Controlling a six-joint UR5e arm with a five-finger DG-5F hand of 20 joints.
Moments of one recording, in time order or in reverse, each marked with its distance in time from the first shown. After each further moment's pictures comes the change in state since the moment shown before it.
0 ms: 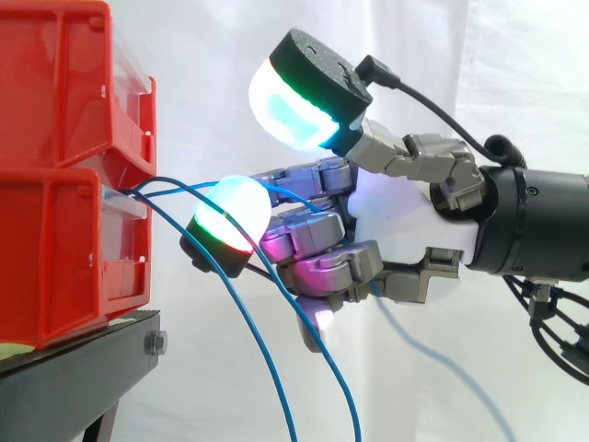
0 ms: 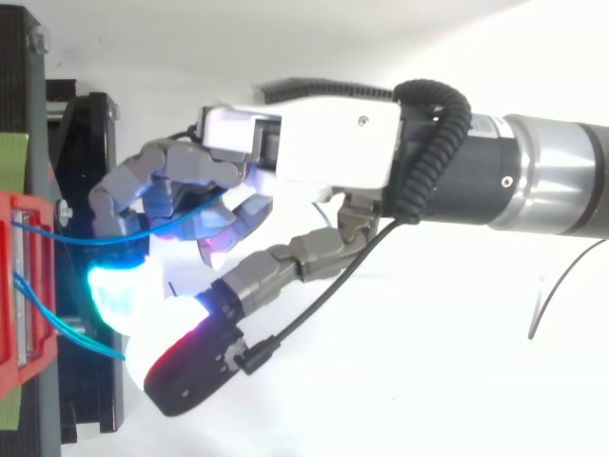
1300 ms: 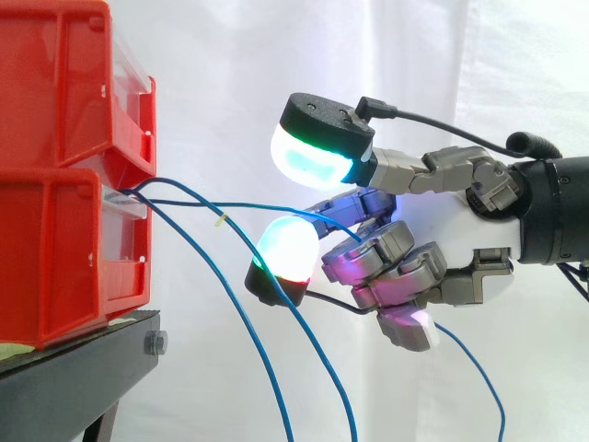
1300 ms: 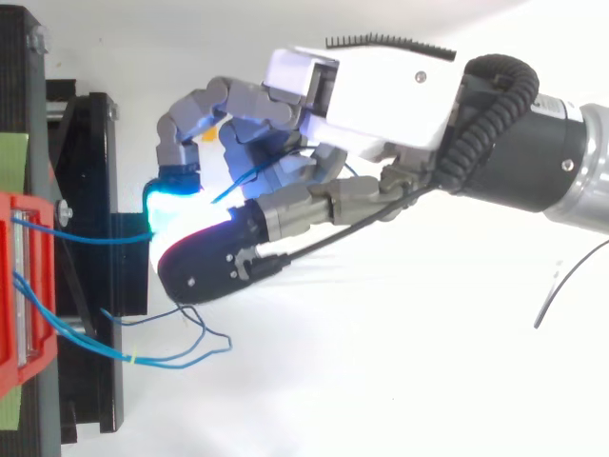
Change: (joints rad) arm 0.020 0.064 -0.030 -0.196 0.198 0.056
